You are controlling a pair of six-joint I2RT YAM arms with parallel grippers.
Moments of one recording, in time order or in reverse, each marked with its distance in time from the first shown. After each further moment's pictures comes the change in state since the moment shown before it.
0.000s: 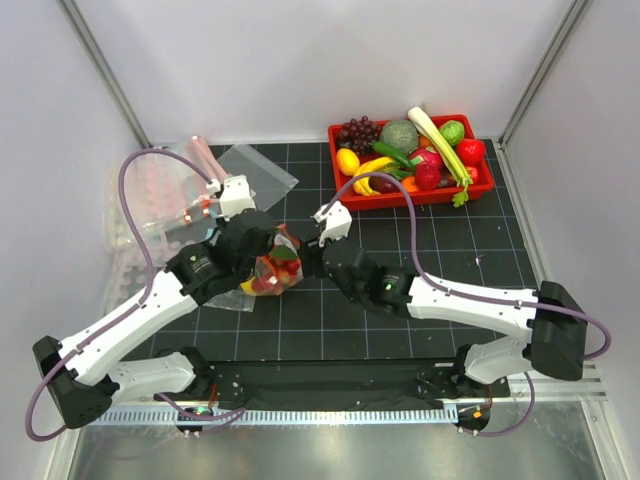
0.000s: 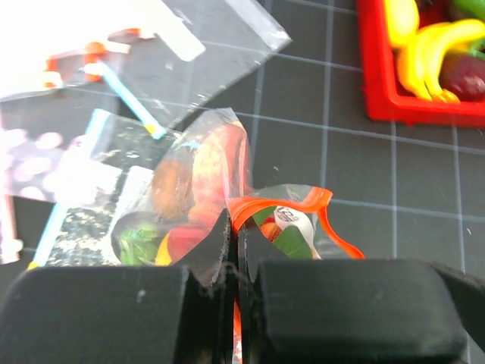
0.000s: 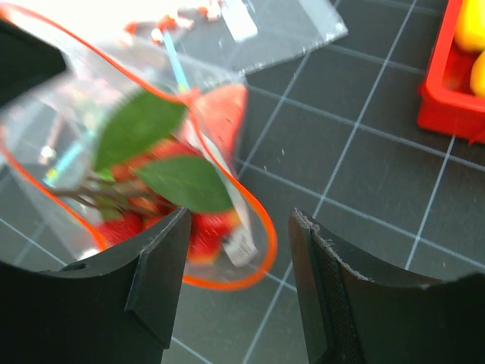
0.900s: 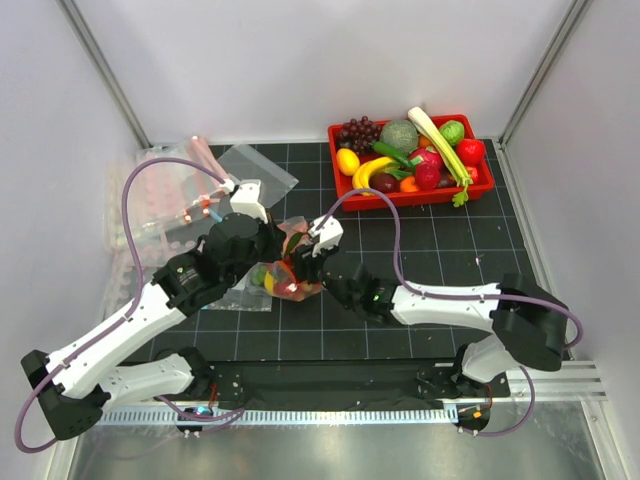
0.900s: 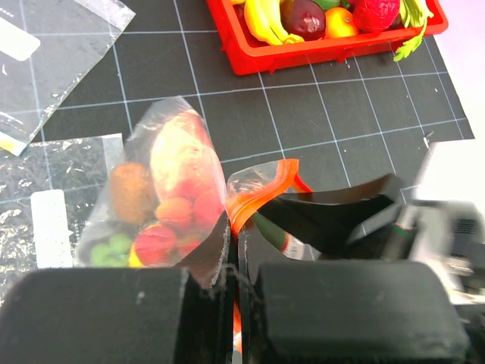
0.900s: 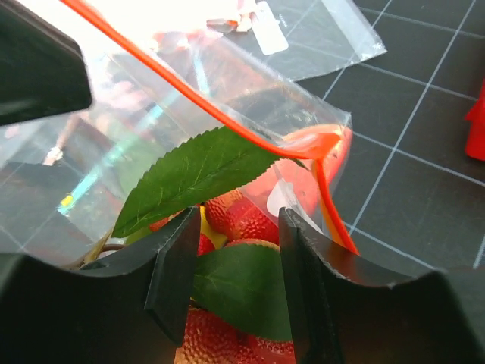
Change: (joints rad) left arm -0.008 -0.098 -0.060 0.158 0.375 0.105; right arm -0.010 0.126 -0.166 0.427 -0.066 -0.100
